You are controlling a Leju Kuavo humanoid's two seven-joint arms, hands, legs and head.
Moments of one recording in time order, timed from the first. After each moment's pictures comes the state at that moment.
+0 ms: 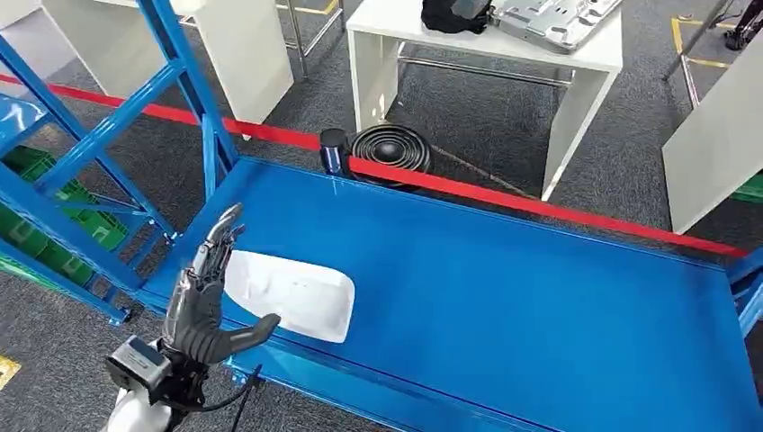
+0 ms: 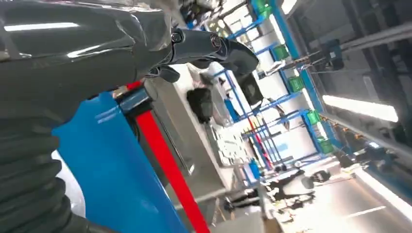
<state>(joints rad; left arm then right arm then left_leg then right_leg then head) -0.04 0.25 -0.60 -1.77 -0.03 0.23 -0.51 0.02 0.00 -0.02 -0.19 -0.24 -0.15 -0.30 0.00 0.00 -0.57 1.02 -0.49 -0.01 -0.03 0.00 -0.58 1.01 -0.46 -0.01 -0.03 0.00</state>
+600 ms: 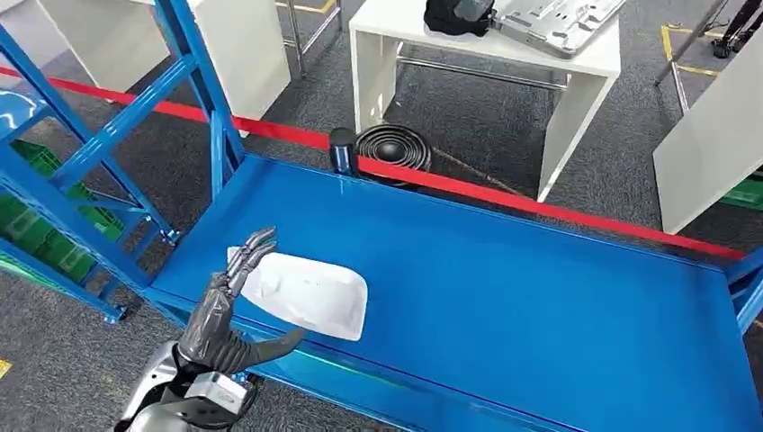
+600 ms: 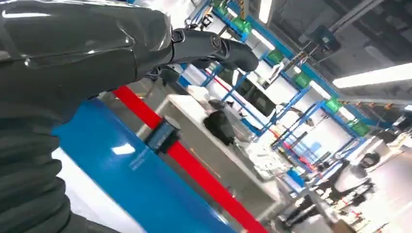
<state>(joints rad) -0.05 0.28 -0.68 -1.72 -0.40 0.31 -0.43 0.02 0.00 0.00 -0.19 -0.26 -0.15 -0.30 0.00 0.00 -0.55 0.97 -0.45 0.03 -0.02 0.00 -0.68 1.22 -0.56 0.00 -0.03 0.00</state>
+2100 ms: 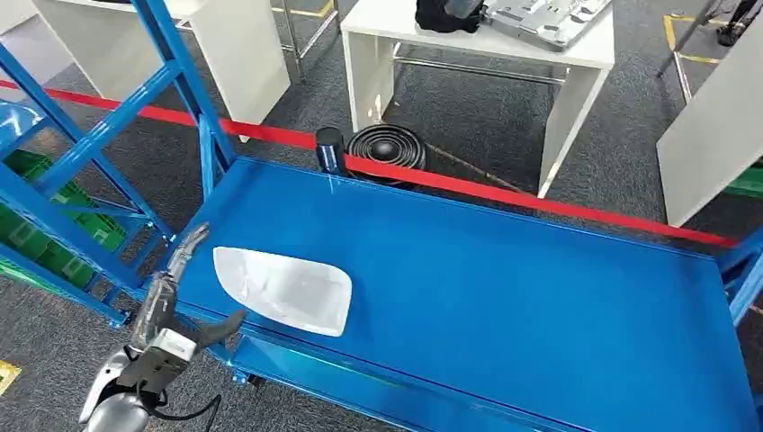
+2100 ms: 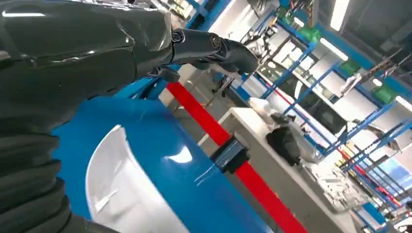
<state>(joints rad) 0.03 0.30 -0.41 -1.63 -0.29 0.27 -0.46 0.03 -0.02 0.04 -0.19 -0.30 -0.12 -0.31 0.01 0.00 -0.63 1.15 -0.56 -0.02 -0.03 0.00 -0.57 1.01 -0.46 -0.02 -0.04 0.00</state>
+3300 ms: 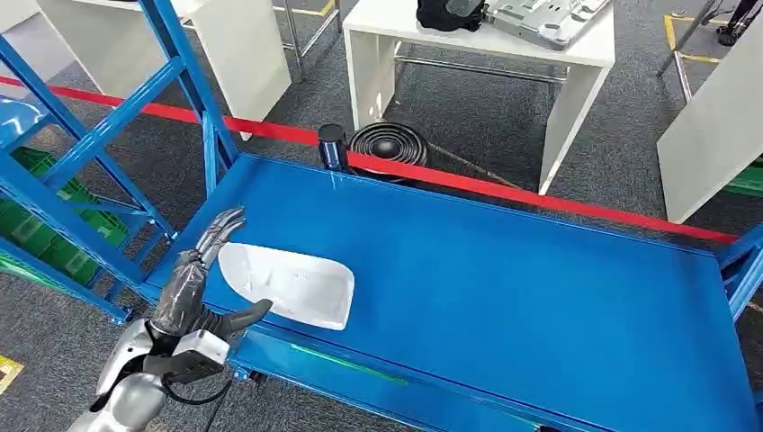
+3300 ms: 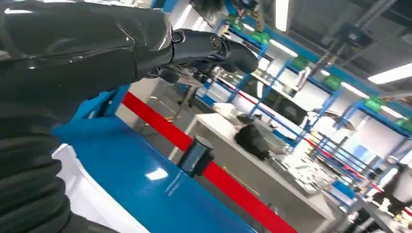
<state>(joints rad) -0.08 0.26 -0.46 -1.63 -0.46 0.19 -0.49 -0.01 -0.04 0.16 -0.24 -0.29 -0.13 -0.25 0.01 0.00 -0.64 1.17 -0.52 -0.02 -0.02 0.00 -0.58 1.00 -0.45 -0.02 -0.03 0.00</state>
